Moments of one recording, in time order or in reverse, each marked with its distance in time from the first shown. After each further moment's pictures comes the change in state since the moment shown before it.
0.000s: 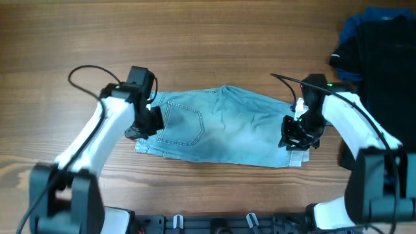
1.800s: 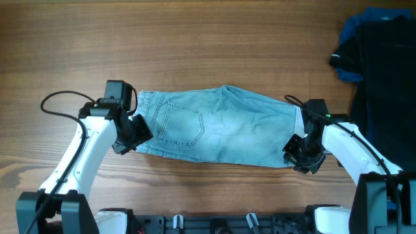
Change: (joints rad) left arm 0.140 -0.138 -0.159 0.047 0.035 -0.151; right arm 0.000 -0.159 -0.307 0.208 0.140 0.426
